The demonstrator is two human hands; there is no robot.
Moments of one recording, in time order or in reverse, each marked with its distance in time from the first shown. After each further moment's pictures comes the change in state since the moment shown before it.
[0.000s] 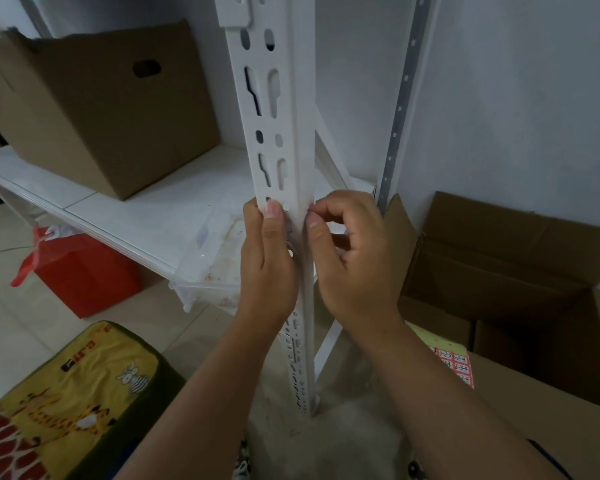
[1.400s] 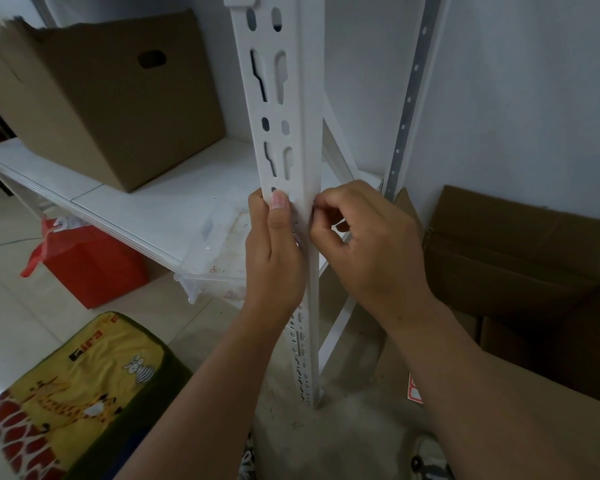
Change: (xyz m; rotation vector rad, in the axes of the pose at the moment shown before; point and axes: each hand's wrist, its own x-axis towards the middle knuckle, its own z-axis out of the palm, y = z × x) left_hand -0.001 -0.001 0.002 0.042 0.027 0.046; right_hand 0.014 0.012 -0.016 -0.359 -0.144 -0.342
